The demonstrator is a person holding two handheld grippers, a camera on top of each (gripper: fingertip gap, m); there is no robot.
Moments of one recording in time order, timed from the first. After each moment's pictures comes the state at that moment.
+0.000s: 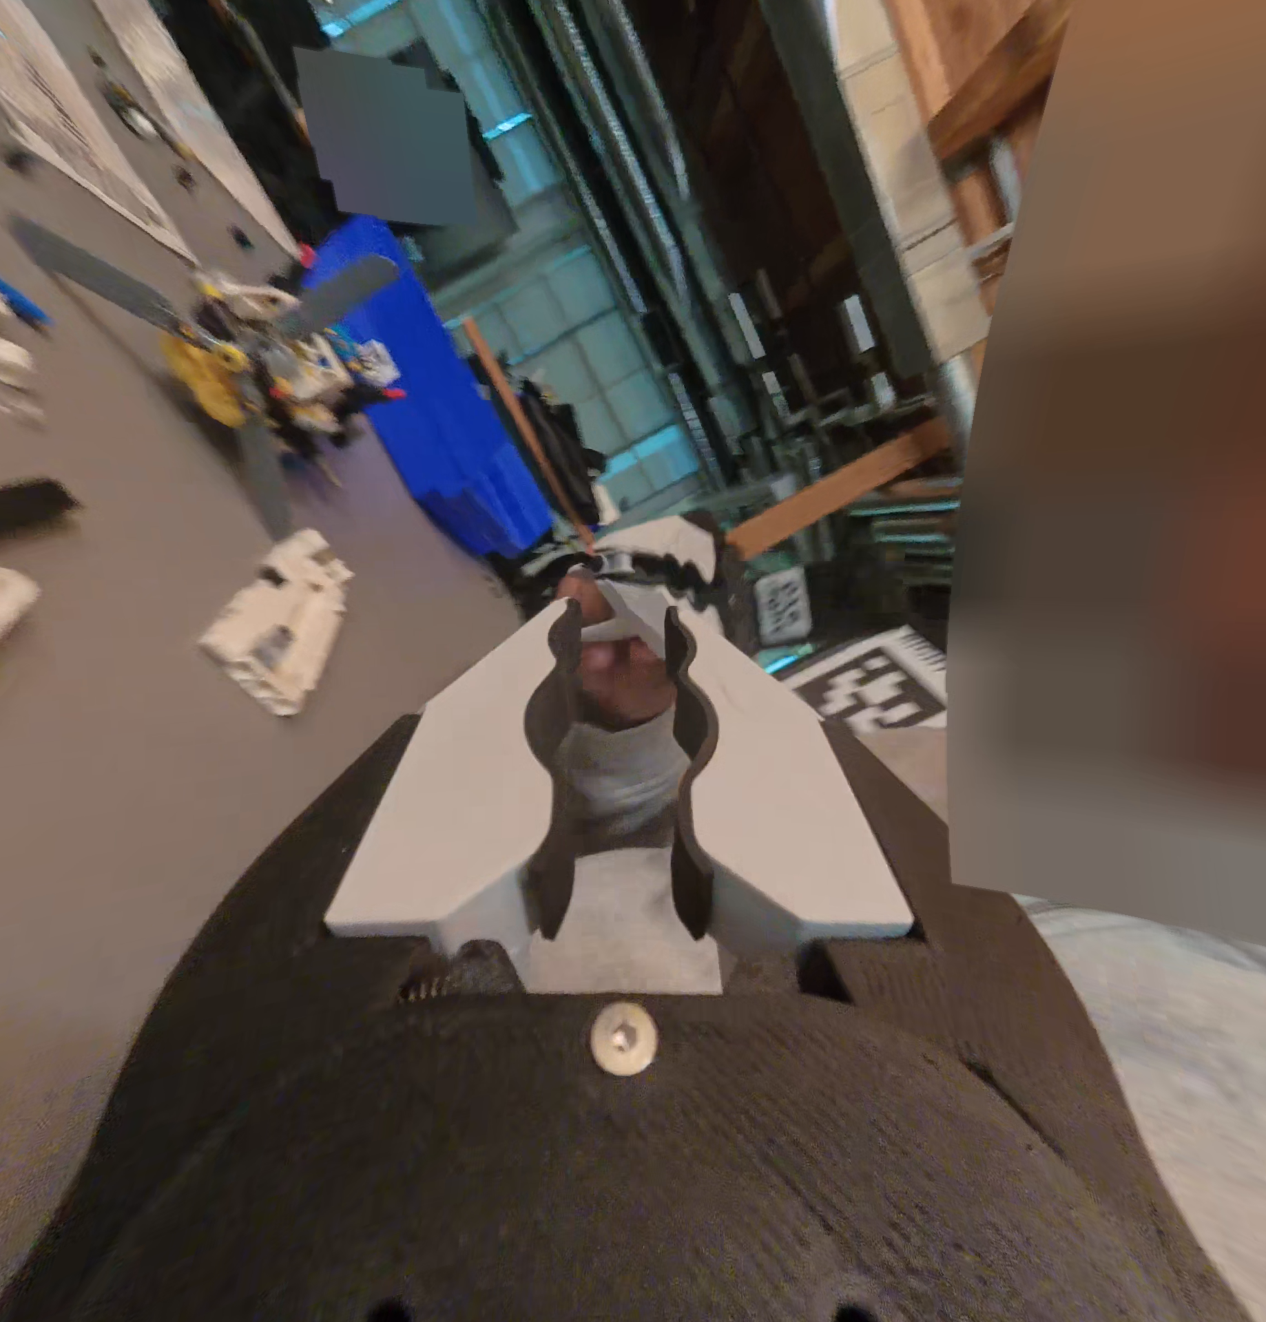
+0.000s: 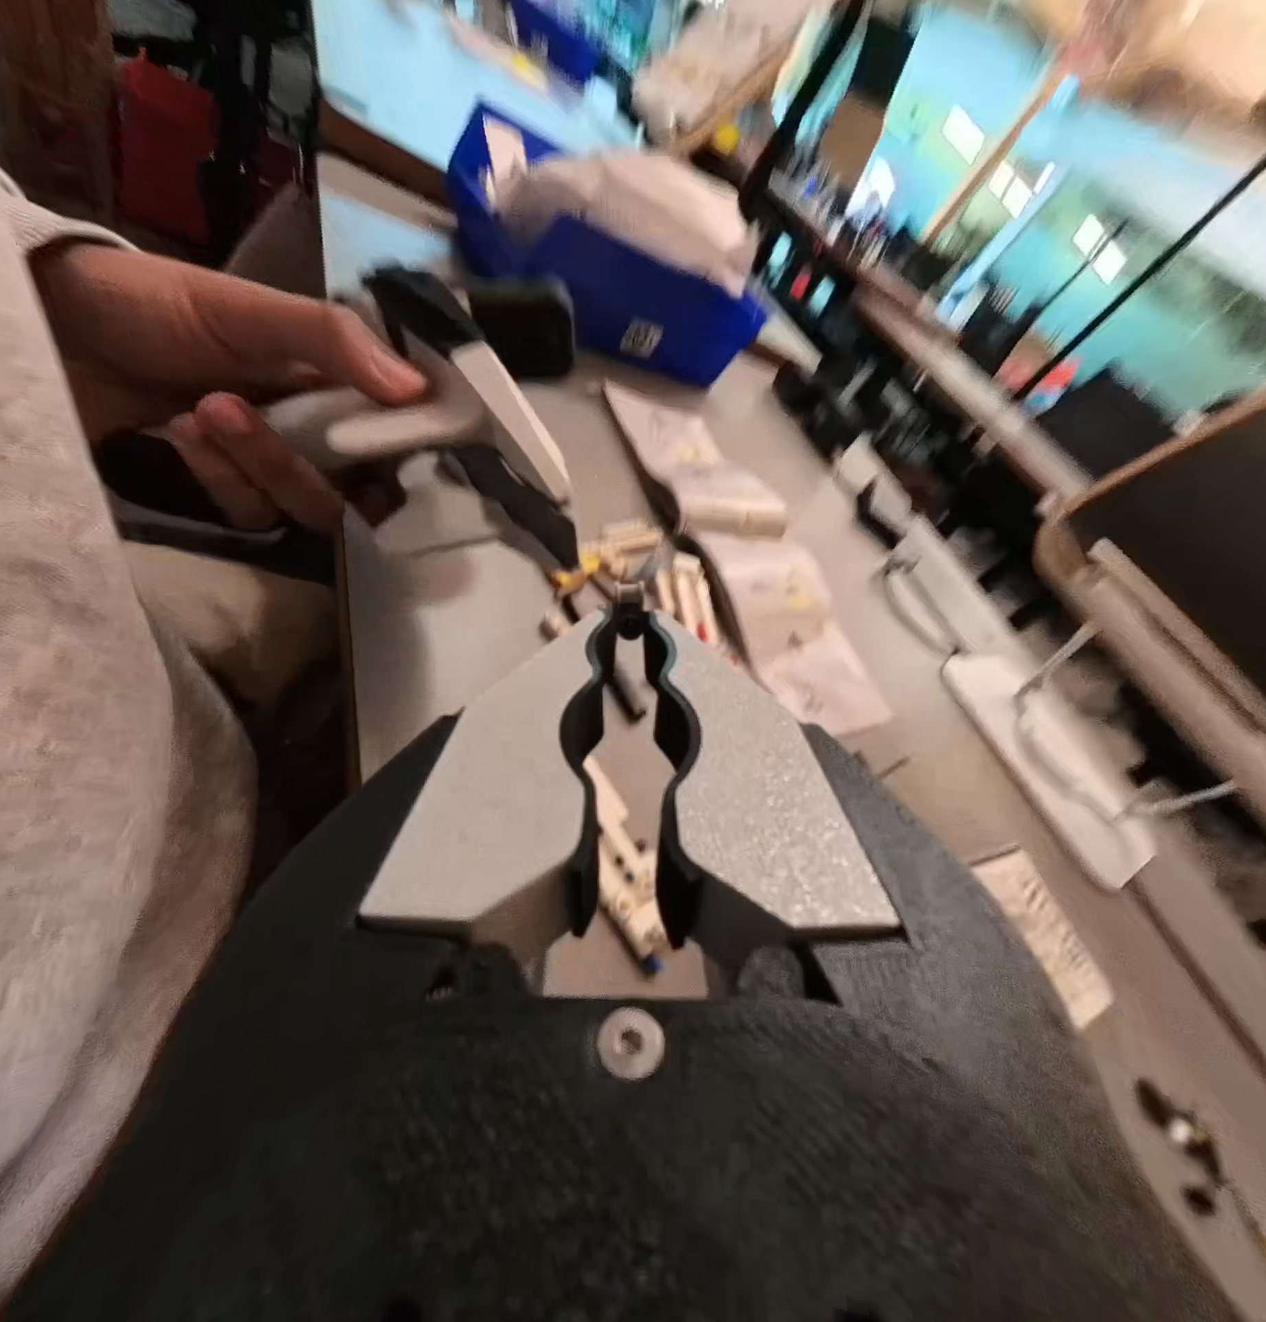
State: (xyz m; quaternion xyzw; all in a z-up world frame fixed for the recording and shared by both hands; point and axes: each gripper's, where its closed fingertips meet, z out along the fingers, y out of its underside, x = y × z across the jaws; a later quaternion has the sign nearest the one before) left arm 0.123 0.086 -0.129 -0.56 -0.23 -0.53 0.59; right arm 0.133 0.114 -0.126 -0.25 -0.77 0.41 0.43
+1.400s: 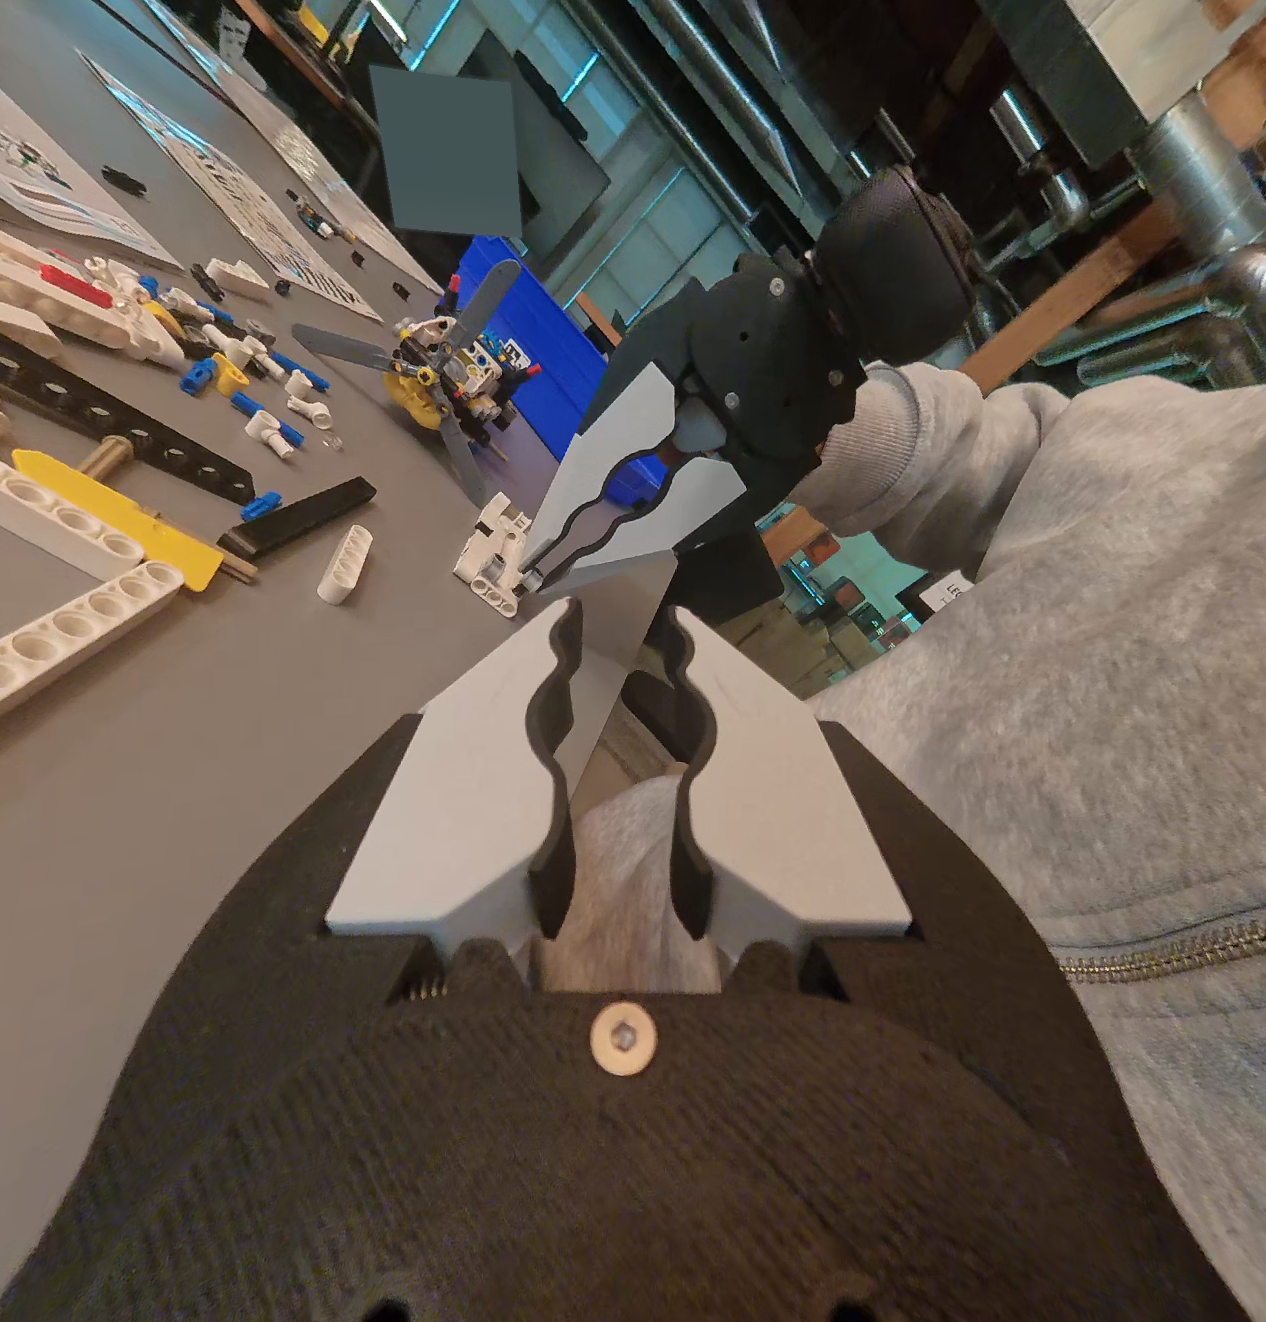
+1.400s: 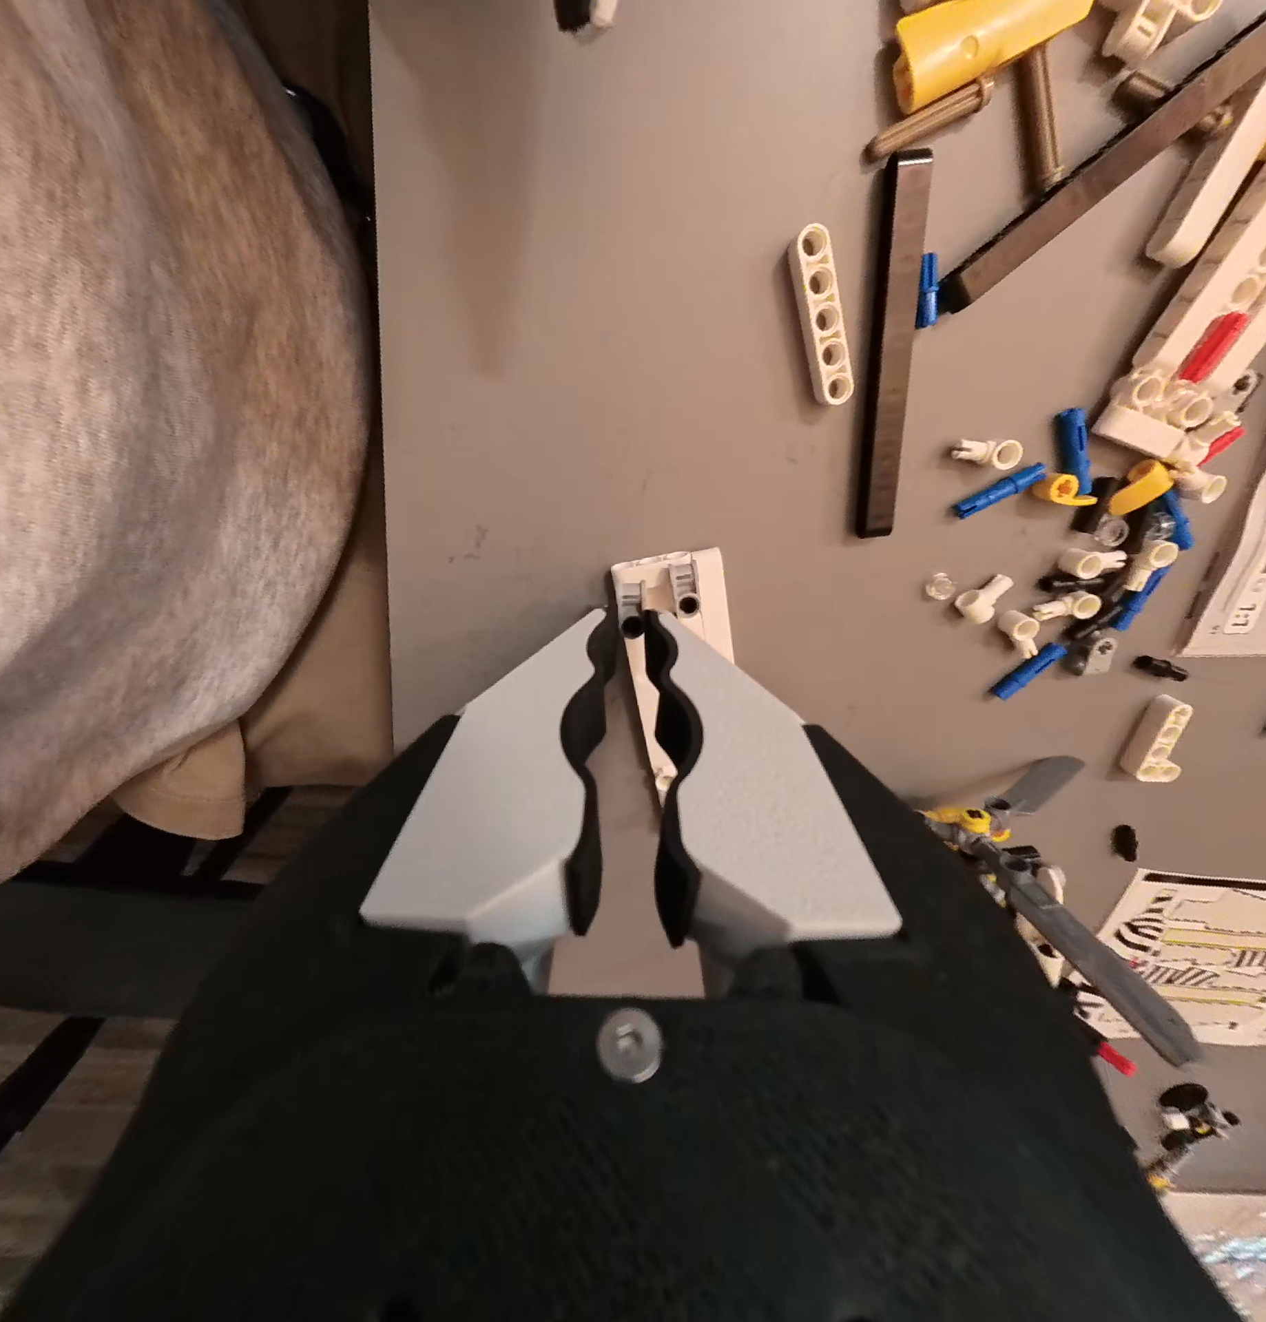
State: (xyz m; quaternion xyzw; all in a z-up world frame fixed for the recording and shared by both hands) left arm 0.097 0.035 -0.177 -0.66 -0.16 -0.40 0.62; right arm 0.120 0.120 -0.234 -0.23 -0.97 0.07 0.04
